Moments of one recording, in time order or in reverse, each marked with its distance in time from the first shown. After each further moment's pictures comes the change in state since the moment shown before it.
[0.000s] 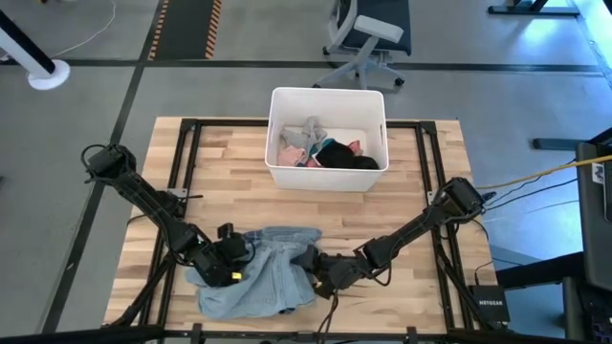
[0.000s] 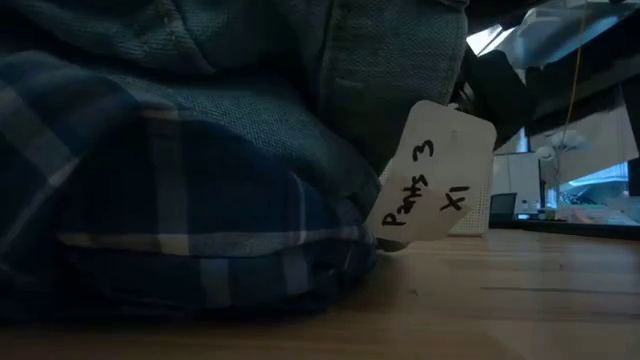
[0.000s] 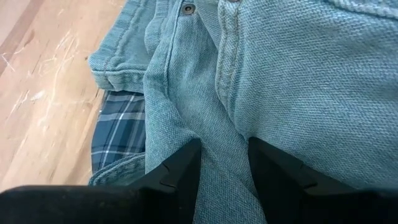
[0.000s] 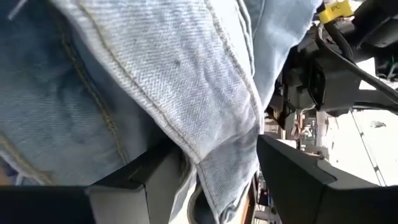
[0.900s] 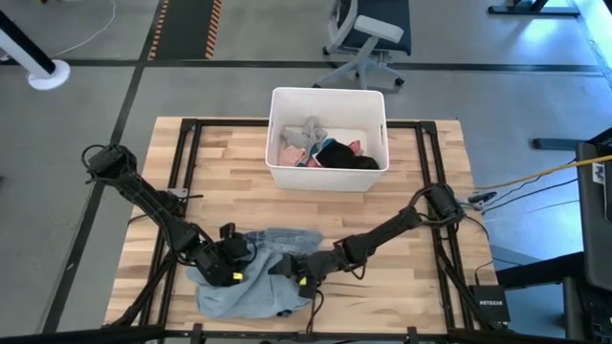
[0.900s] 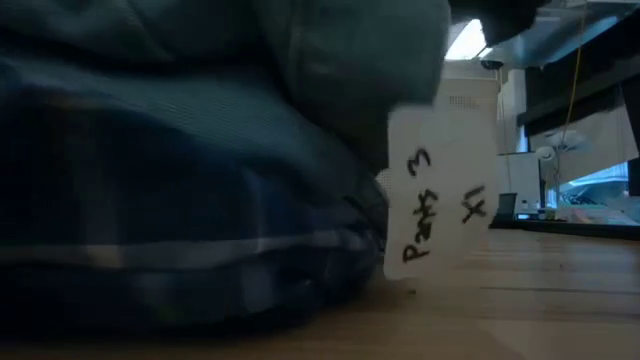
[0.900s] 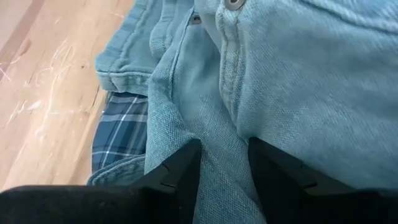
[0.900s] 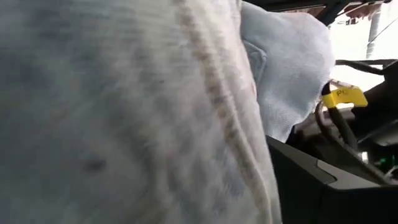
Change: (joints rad) left arm 0.015 0.001 0.000 0.027 0.002 0.037; right arm -0.114 0.183 0.172 0.154 -0.322 -0.280
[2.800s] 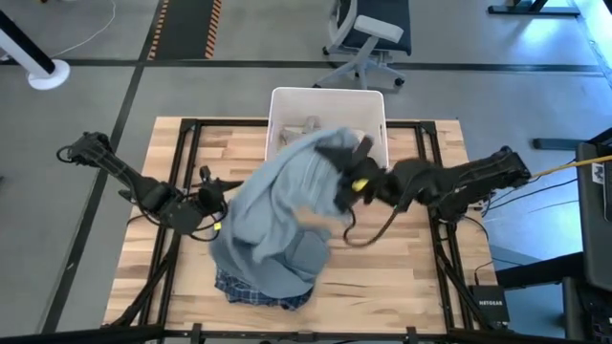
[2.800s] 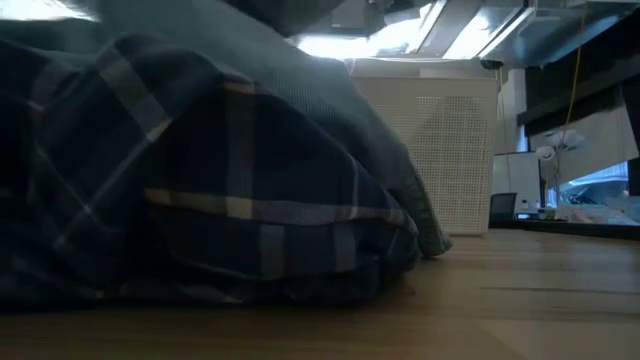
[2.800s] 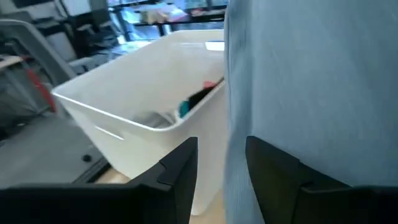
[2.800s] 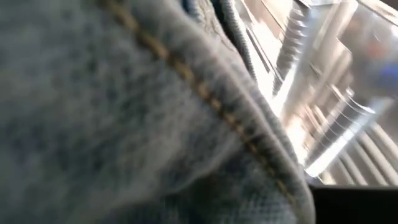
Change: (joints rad) left arm 0.148 -0.459 0.037 0.036 -0.625 0.504; right arm -0.138 -0.696 0.187 -0.388 0.556 -0.173
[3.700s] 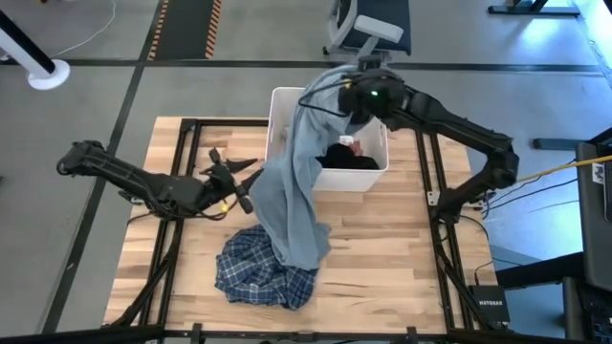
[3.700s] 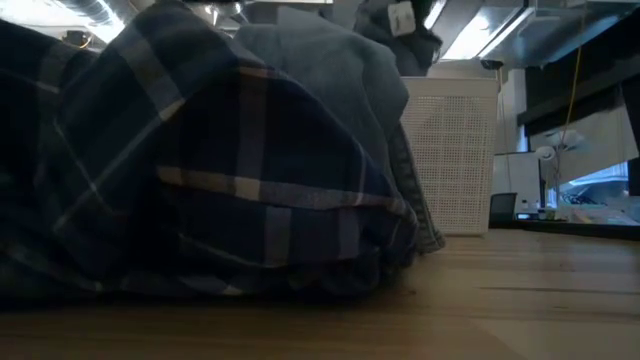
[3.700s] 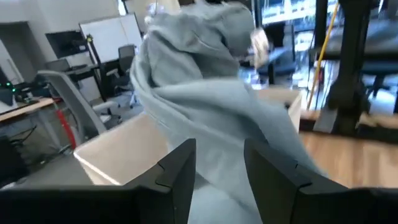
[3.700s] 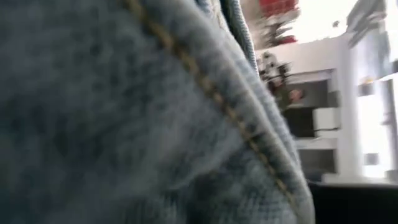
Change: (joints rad) left arm 0.250 0.045 -0.056 0.576 0.124 0.461; right arm -0.689 0.083 0.194 -0.714 -0.144 0.531
